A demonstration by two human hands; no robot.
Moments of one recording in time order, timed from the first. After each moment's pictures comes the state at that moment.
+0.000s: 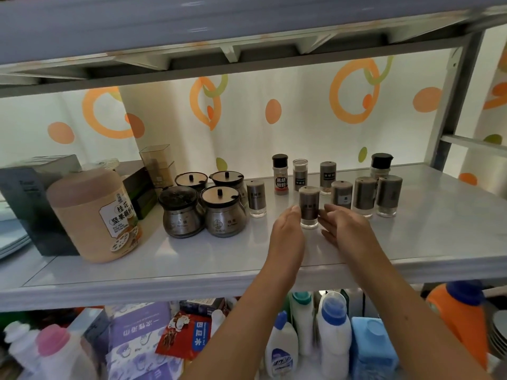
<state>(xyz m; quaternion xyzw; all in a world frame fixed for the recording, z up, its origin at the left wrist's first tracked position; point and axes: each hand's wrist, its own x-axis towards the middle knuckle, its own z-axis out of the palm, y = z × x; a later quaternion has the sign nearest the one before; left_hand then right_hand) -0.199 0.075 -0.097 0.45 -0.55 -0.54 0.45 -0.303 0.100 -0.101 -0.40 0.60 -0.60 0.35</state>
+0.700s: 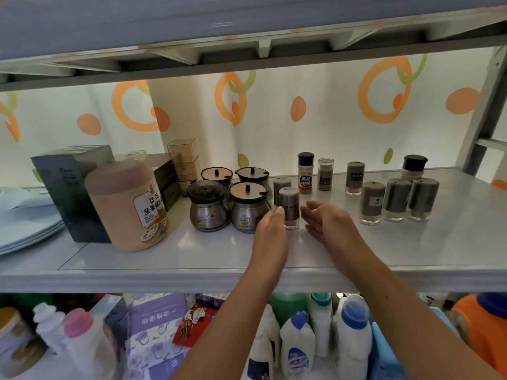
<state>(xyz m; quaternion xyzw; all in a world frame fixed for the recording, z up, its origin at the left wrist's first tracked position) -0.131 0.061 -0.102 0.48 -0.54 -0.49 0.49 -0.249 0.066 -0.098 -0.41 0.54 -0.59 0.44</state>
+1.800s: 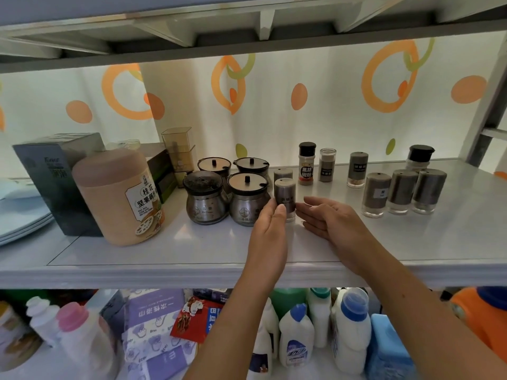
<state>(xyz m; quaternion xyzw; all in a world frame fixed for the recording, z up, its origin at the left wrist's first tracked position) -0.121 0.064 -0.116 0.44 -0.55 -0.49 0.51 -0.255 0.066 -0.104 -0.44 0.52 -0.55 0.48</state>
